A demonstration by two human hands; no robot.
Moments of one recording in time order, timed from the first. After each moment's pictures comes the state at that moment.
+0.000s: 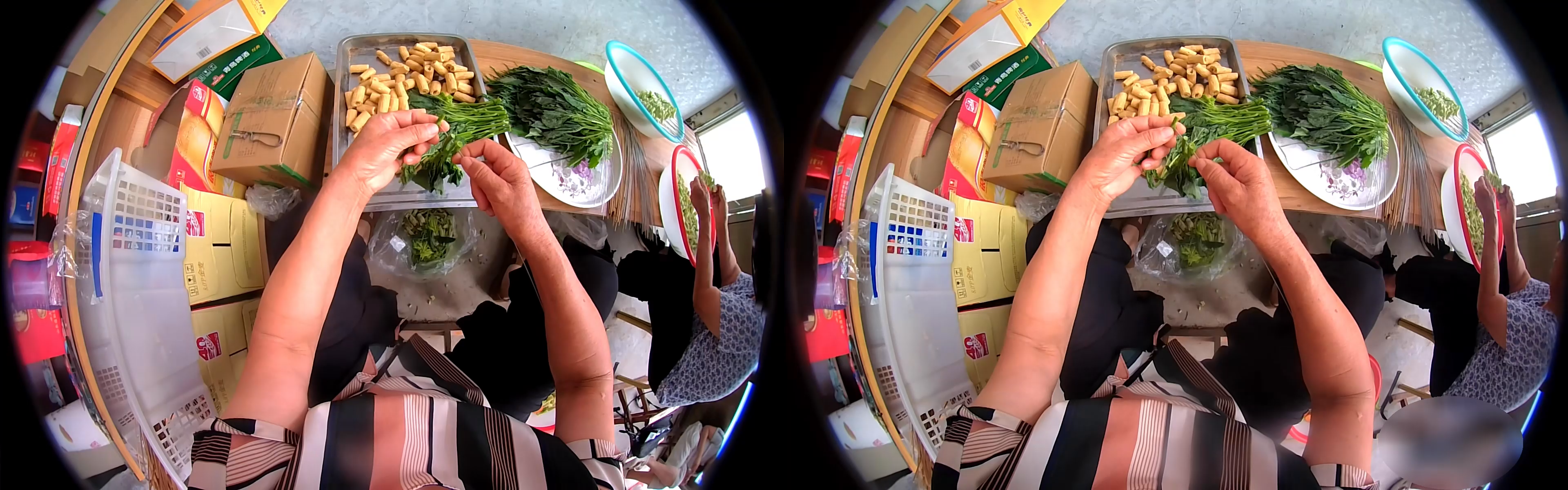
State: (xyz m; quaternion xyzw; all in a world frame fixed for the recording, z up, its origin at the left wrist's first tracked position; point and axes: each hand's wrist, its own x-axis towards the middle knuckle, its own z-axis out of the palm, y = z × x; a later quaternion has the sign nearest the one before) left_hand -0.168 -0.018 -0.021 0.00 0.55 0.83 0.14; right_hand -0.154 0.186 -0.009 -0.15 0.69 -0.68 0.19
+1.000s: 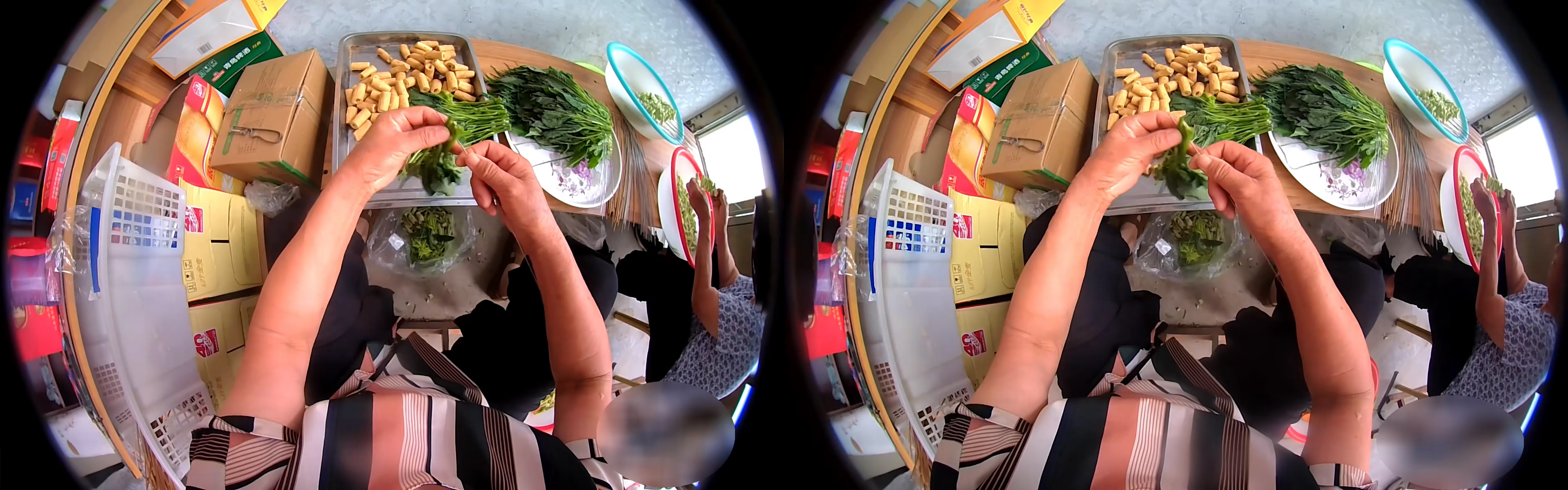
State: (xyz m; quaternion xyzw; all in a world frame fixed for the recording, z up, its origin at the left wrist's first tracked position) left_hand -0.169 -0.015 -0.026 0.10 0.58 0.80 0.12; right_hand -0.155 0.191 -0.006 -0.12 0.62 -0.73 0.25
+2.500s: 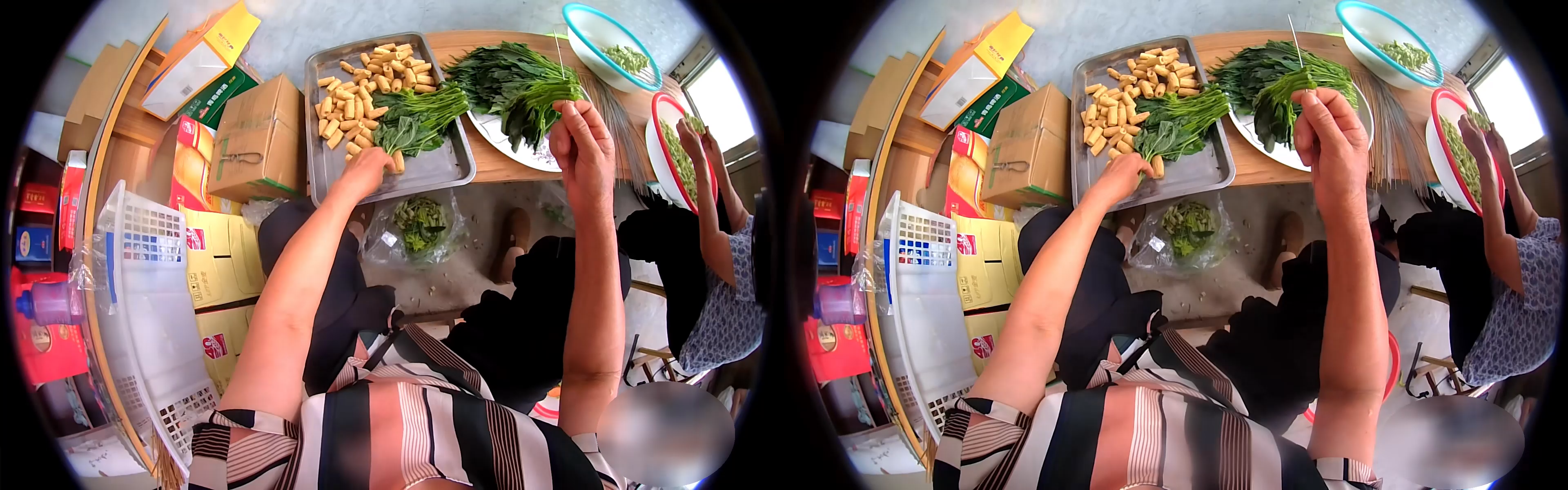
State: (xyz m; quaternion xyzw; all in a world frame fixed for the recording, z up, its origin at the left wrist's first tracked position) left_hand -0.180 -0.020 -0.130 0.12 0.98 0.13 0.11; right_hand -0.157 0.319 0.011 -0.07 0.55 -0.83 -0.06
